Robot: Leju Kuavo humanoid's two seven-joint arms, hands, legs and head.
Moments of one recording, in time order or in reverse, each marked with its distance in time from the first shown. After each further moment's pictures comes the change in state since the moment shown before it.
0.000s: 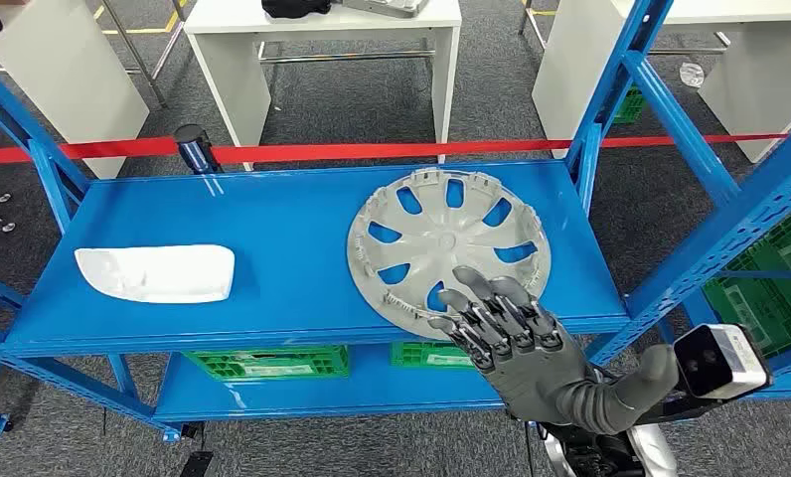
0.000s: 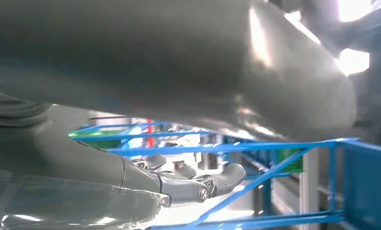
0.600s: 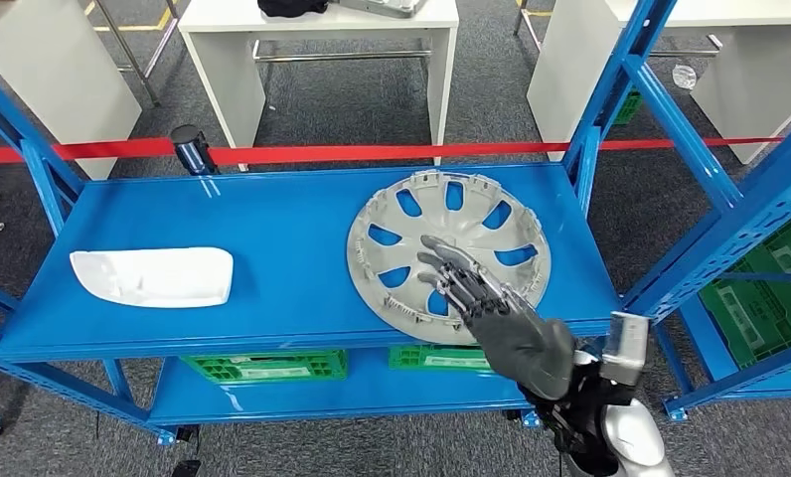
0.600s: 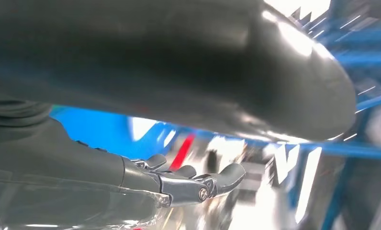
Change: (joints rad) left arm 0.031 0.016 0.011 -0.016 0.023 0.028 -0.021; right arm -0.044 -0.005 -0.003 0.061 0.513 -0.273 -0.058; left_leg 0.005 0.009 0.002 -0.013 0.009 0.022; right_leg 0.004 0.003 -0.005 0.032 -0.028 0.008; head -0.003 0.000
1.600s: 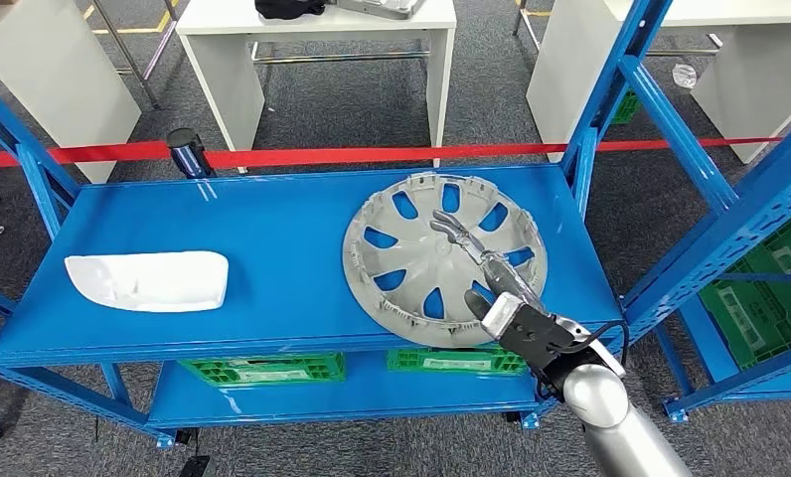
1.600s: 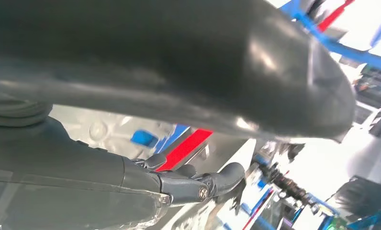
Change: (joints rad) left arm -0.023 -0.022 0.001 0.005 0.020 -0.025 0.070; right arm -0.167 -0.101 0.112 0.215 0.499 -0.320 -0.046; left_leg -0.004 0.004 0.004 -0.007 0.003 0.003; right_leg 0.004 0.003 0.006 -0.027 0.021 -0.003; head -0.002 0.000
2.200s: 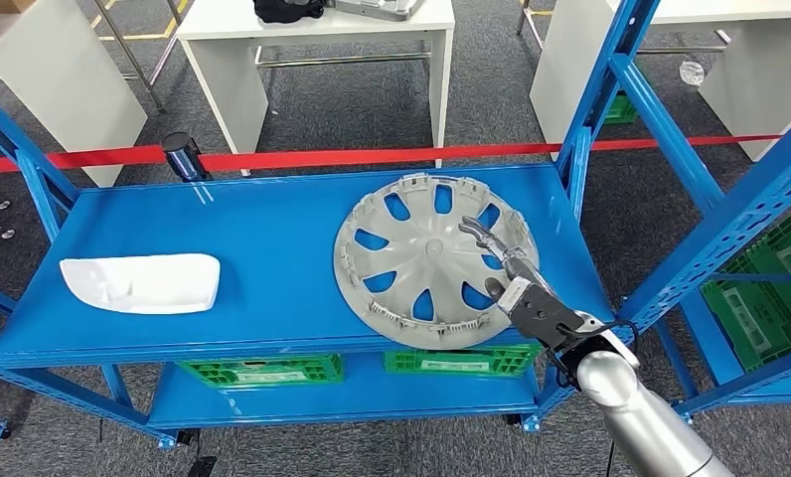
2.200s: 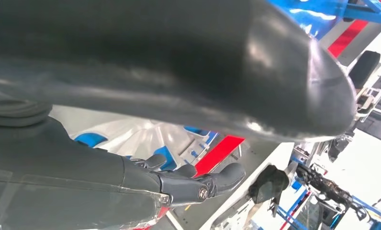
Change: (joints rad) left arm -0.001 -0.022 -0.009 0.016 0.012 -0.021 -0.021; right arm -0.073 -0.121 0.093 0.181 -0.119 -0.091 -0.031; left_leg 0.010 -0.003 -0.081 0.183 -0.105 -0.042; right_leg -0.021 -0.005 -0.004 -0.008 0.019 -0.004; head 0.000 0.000
